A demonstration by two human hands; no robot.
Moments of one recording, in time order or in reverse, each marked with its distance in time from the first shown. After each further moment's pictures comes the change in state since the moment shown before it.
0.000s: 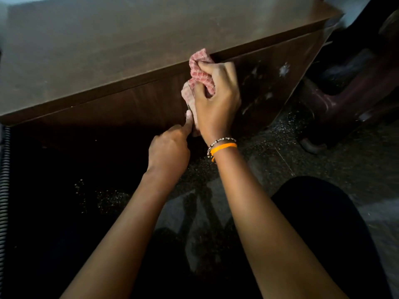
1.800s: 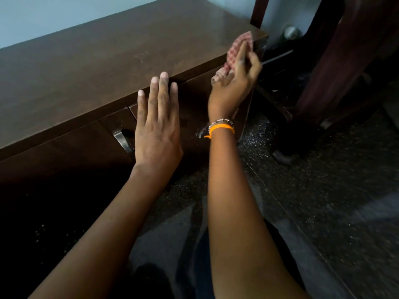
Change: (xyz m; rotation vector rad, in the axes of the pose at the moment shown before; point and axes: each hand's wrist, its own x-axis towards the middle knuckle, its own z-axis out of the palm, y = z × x) left_hand 0.073 0.104 0.007 0.545 0.441 0.257; right_hand 0.120 0.100 -0.055 0.078 0.350 0.258
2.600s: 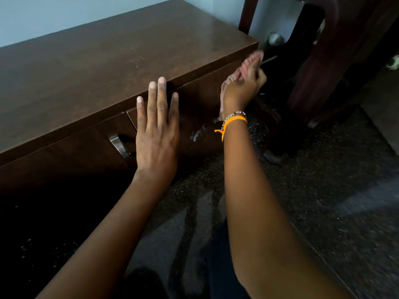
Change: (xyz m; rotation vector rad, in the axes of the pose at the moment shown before) left_hand -0.003 -0.001 0.008 0.055 0.086 0.050; right_hand 0.032 0.023 -0.011 -0.408 0.104 0.145
